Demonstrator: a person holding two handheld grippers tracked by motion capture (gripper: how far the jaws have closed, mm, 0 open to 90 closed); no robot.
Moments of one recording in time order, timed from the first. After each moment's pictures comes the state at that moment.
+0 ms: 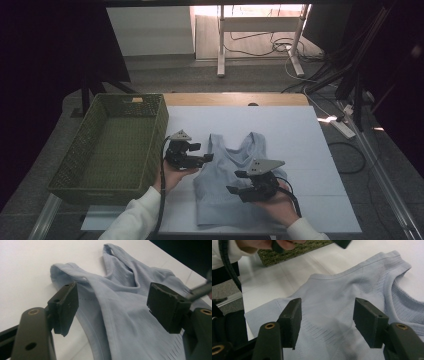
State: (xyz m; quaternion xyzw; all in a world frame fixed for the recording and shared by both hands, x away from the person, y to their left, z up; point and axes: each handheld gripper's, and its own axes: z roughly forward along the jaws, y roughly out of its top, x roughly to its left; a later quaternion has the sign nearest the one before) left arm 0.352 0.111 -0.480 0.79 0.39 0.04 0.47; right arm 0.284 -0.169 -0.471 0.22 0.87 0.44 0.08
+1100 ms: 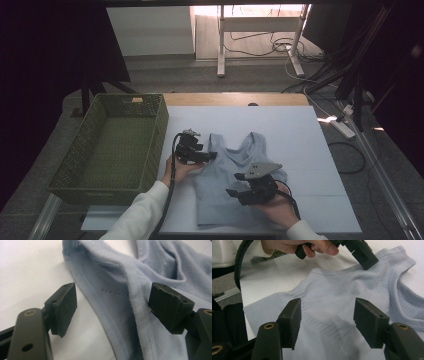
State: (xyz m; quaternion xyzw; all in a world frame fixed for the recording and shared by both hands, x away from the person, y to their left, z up) left arm 0.394 0.096 -0.522 0.80 0.44 0.00 0.40; right arm 0.279 -0.166 -0.475 0.21 0.87 0.43 0.08
